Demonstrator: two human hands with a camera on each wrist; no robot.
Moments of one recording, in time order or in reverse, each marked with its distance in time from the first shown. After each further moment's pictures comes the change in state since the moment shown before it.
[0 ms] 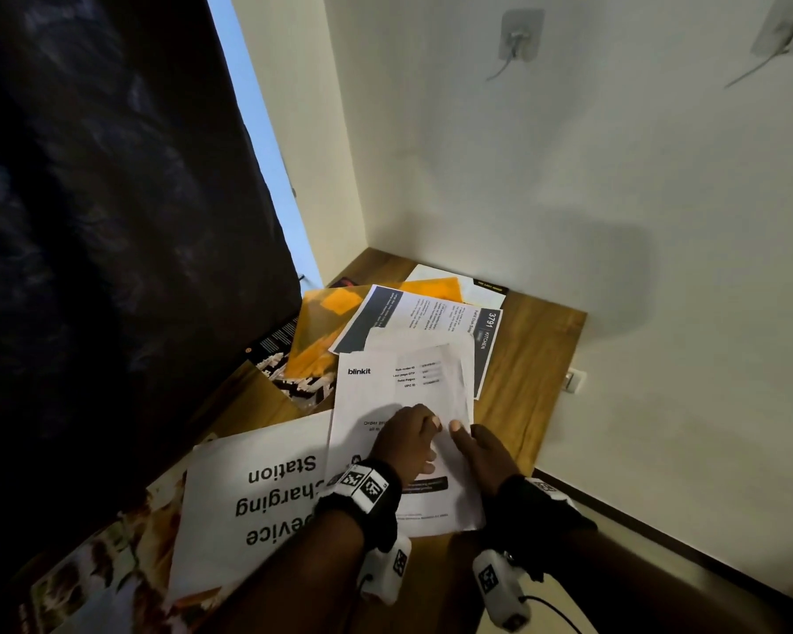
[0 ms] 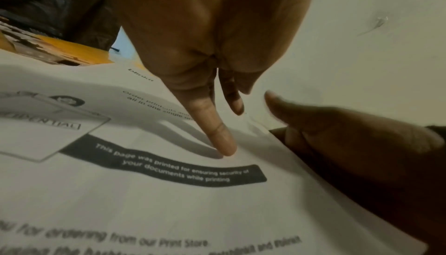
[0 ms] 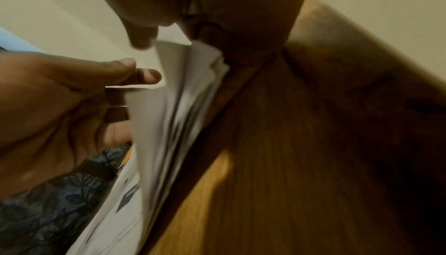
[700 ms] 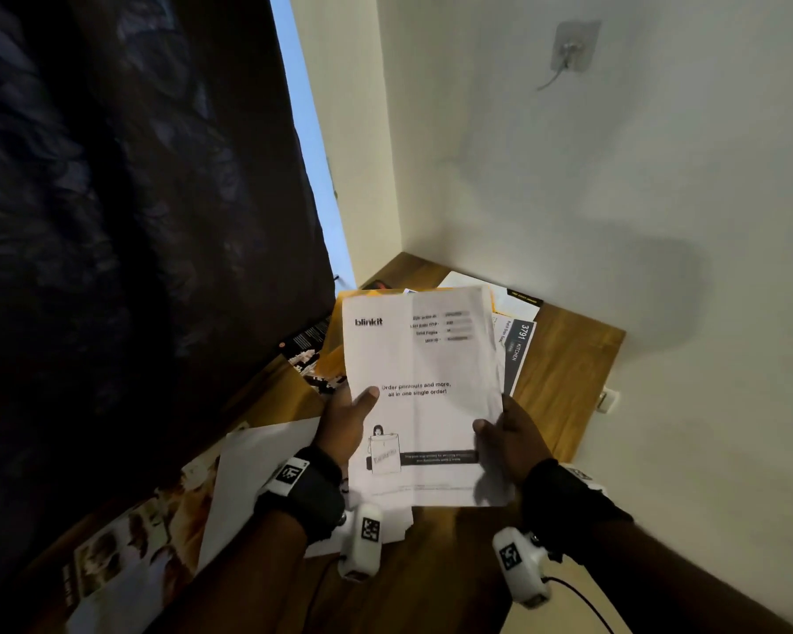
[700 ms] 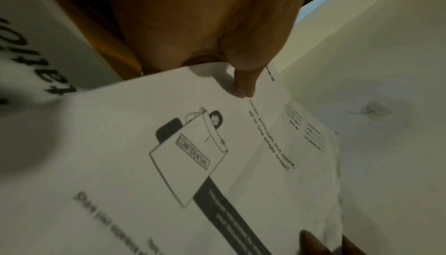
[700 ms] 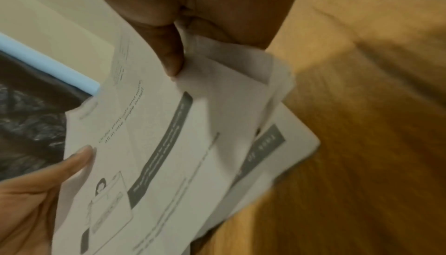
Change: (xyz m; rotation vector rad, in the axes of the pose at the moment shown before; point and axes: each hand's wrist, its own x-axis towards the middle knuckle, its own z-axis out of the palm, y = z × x) left_hand -0.012 -0.032 -0.089 -0.604 0.335 0.139; right_hand 0.015 -0.026 -0.008 0.234 -0.048 -0.250
